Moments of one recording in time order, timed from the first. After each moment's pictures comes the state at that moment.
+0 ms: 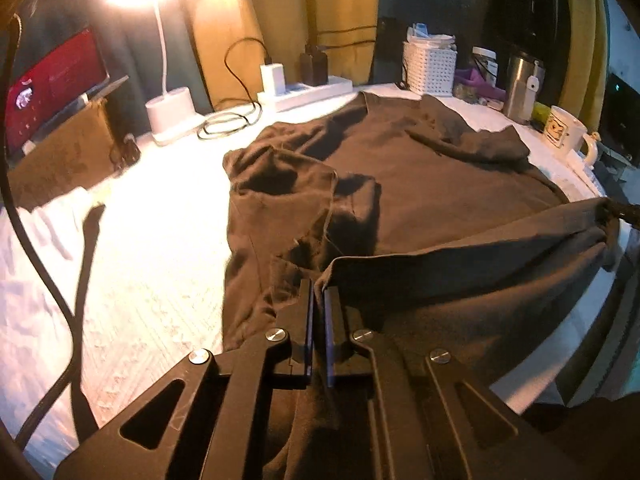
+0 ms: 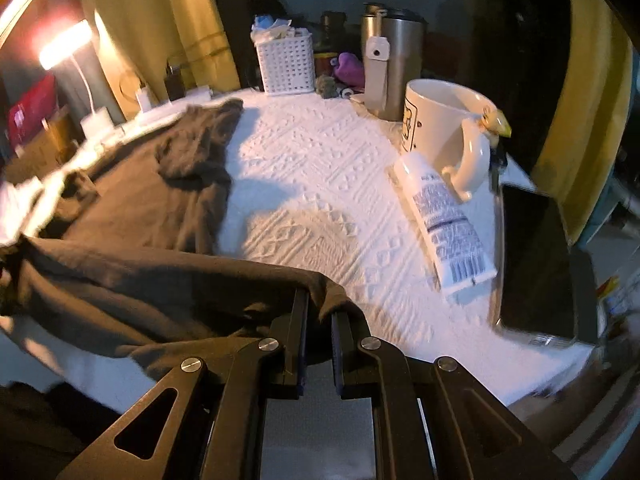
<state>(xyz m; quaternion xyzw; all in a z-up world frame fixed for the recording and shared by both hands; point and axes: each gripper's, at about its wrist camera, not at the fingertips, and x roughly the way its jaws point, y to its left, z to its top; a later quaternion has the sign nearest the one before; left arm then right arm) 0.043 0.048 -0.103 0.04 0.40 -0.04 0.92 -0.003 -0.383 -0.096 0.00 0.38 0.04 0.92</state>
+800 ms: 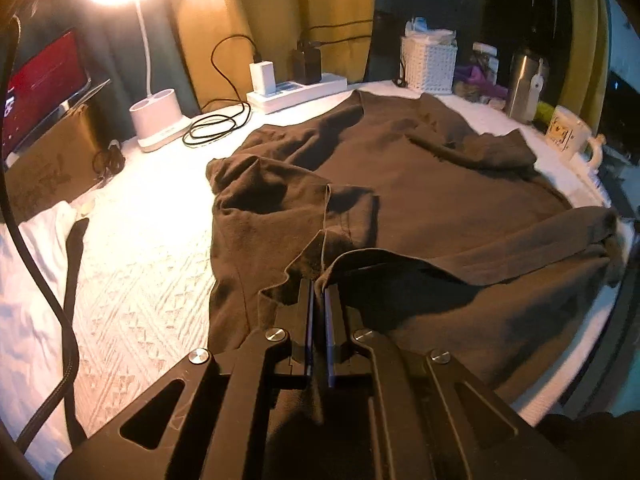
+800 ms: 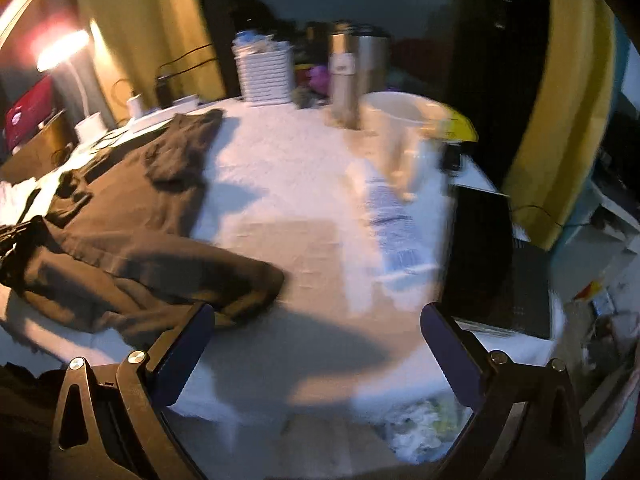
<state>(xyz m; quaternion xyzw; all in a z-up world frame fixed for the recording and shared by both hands) 0.064 0.043 -0.103 0.03 0.41 -0.05 0.91 -0.019 -0.395 -0.076 -0.03 0.38 0.02 0.93</state>
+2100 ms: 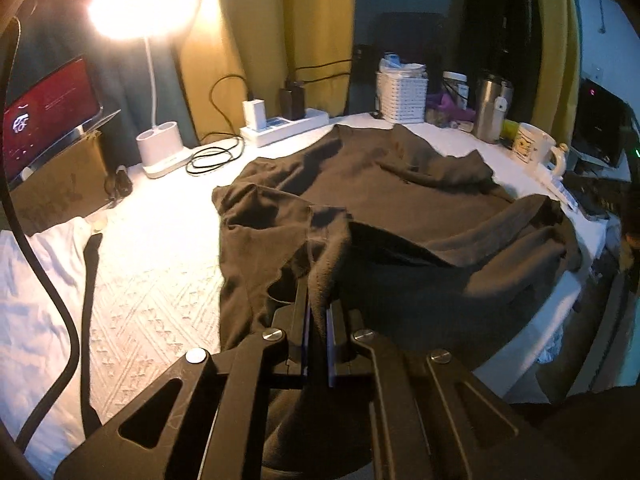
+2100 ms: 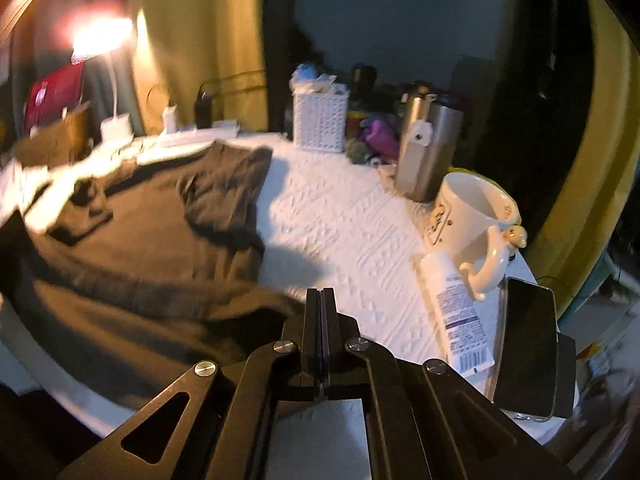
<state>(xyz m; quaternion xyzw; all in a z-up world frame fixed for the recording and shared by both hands) 0.024 0.049 -0.077 0.04 0.36 -0.08 0.93 0.009 -0.322 -0.067 -0.11 0.31 0.04 0.94</state>
